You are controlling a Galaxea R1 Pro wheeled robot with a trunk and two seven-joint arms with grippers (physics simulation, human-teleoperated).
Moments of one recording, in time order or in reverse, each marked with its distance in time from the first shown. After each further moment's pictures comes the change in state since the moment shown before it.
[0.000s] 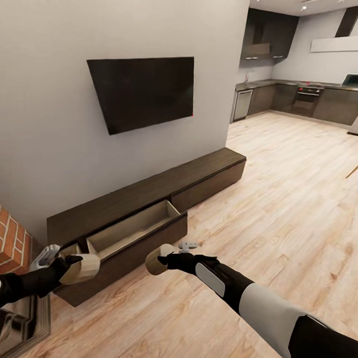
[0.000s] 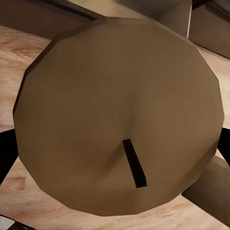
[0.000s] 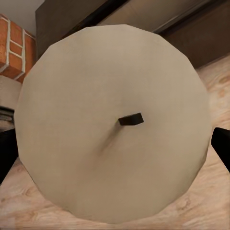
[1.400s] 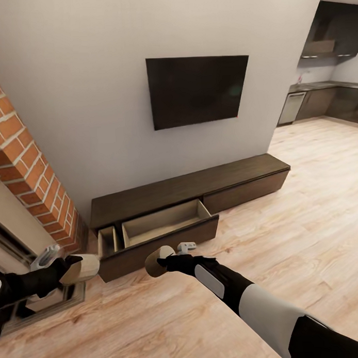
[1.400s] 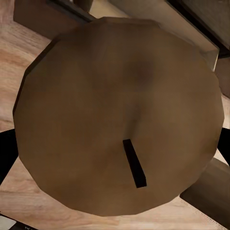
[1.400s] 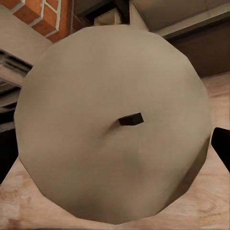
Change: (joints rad) left arm 0.000 0.000 -0.001 0.000 -0.006 0.001 0.000; right arm 0.001 0.001 0.028 0.000 0.001 -0.003 -0.005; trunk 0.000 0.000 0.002
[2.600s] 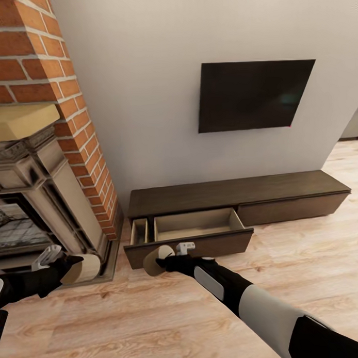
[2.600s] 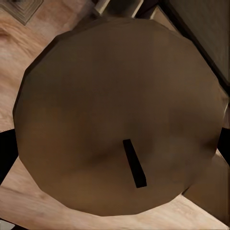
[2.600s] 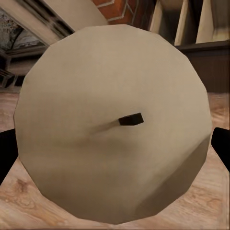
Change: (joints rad) left arm 0.000 -0.001 -0.011 -0.001 -0.005 -0.003 0.001; right arm 0.000 0.000 0.032 -0.001 -0.001 -0.038 0.009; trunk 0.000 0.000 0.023
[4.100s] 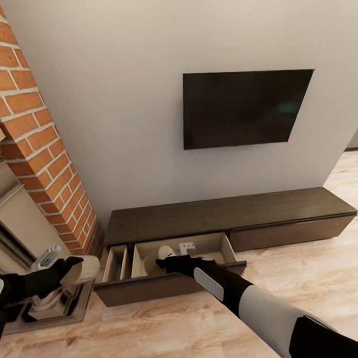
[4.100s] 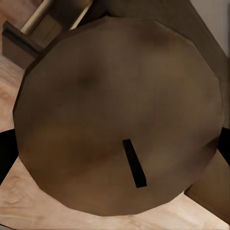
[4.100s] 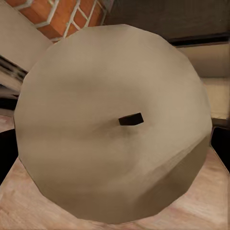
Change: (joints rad) left arm 0.003 0.000 -0.002 0.001 -0.006 0.002 0.002; right arm 0.000 -0.001 0.017 0.000 -0.002 -0.010 -0.005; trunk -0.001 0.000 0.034
